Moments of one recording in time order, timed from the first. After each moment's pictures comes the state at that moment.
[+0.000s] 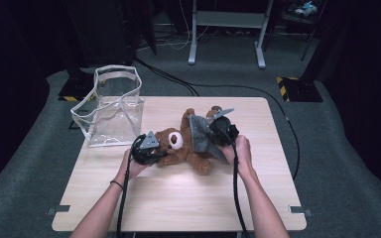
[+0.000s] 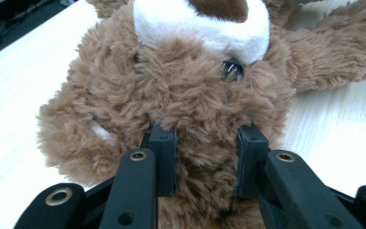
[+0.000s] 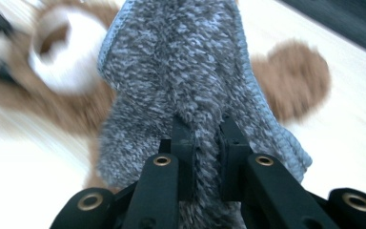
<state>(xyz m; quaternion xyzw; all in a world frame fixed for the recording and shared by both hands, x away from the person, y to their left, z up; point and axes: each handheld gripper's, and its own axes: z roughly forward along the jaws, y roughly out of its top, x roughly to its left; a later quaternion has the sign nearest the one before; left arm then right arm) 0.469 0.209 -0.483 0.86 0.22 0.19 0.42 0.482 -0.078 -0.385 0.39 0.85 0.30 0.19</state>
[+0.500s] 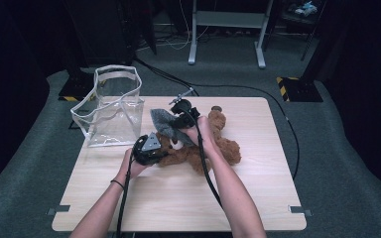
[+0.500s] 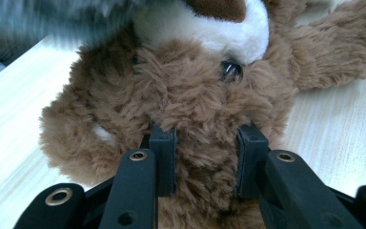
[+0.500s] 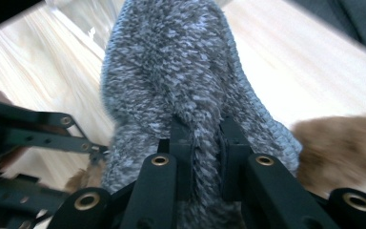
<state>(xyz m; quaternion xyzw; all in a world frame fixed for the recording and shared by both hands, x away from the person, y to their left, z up) 0.467 0.204 -0.483 0.86 0.20 0.22 0.41 0.542 0.033 -0.381 0.34 0.88 0.32 0.11</state>
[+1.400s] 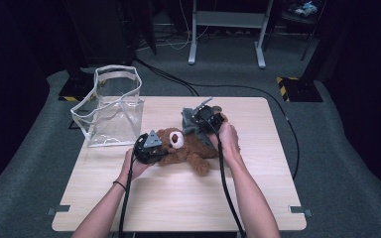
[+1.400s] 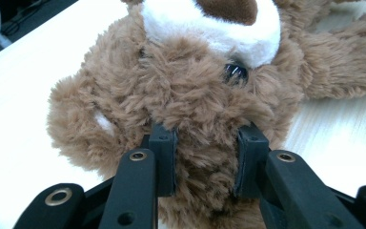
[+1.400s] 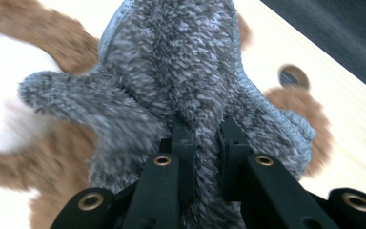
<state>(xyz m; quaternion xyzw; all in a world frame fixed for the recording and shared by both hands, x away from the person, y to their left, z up) 0.469 0.201 -0.480 0.86 0.26 0.20 0.40 0.530 -0.041 -0.395 0.38 0.86 0.23 0.24</state>
